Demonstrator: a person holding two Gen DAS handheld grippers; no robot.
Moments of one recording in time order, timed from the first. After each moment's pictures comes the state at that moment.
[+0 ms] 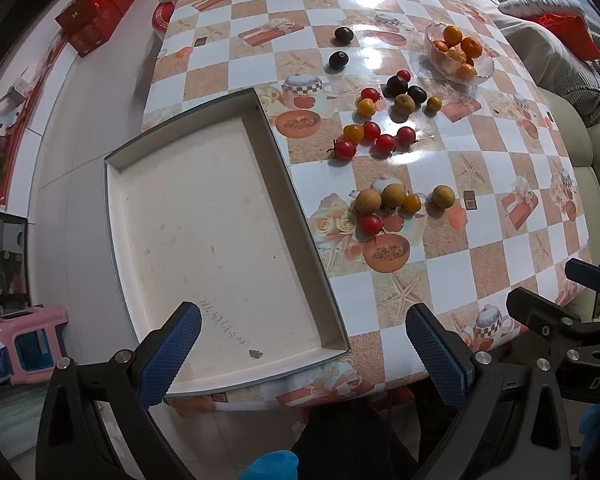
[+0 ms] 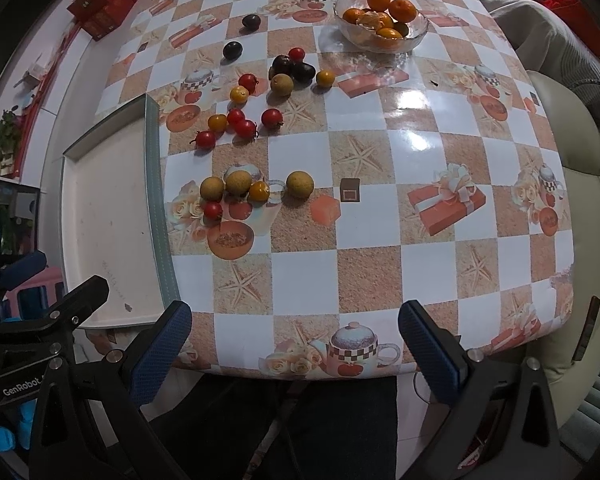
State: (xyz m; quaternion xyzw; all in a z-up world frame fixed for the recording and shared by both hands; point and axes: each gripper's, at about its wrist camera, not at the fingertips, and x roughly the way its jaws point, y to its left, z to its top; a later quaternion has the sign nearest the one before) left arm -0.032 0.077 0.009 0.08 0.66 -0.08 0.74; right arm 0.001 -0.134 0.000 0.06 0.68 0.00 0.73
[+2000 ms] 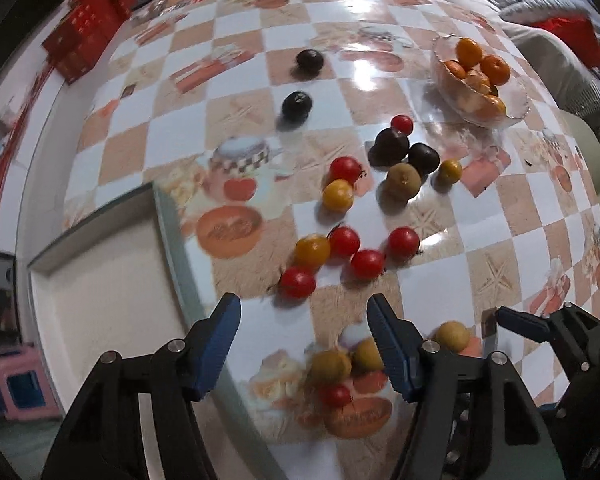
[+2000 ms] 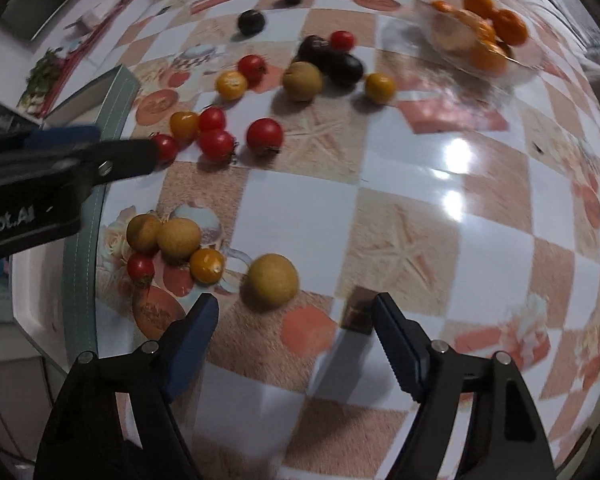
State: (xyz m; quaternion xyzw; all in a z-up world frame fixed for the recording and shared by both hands) left arm 0.076 0.001 -0.069 0.09 0.62 -0.10 0.77; right arm 0.085 -0.145 -0.112 -0.02 0.65 0.12 0.75
